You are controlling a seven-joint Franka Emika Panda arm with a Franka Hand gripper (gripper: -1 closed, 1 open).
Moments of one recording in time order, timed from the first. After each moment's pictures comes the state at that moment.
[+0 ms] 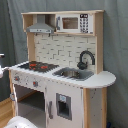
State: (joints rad) arm -0.27 -1.37 1.16 -2.28 -0.32 2.19 -0.37
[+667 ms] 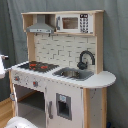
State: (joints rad) arm -0.23 -1.37 1.11 -2.32 -0.21 2.13 -0.55
